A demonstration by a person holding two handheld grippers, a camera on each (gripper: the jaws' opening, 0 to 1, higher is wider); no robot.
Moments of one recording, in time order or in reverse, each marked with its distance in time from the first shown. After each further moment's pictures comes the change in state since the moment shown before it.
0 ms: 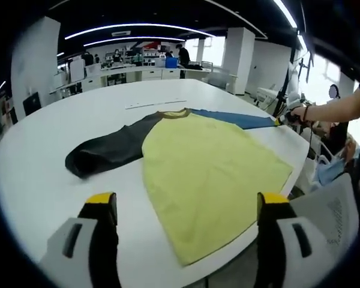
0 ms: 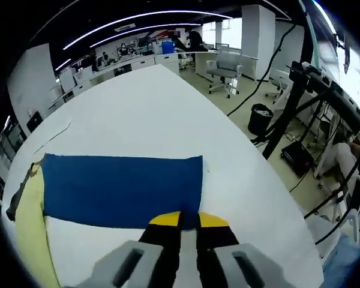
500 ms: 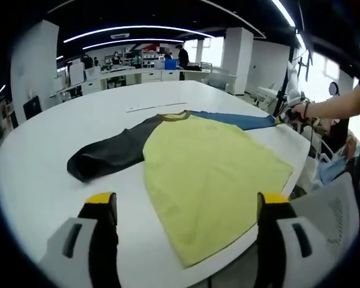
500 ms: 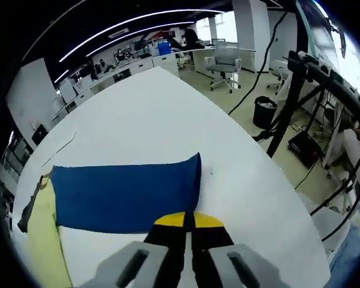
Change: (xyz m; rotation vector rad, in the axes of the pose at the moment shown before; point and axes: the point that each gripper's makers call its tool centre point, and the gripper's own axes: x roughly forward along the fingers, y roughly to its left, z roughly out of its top) left arm -0.003 -0.001 0.007 0.020 -0.011 0.013; right arm -0.017 0.007 0.011 0.044 0.010 0.078
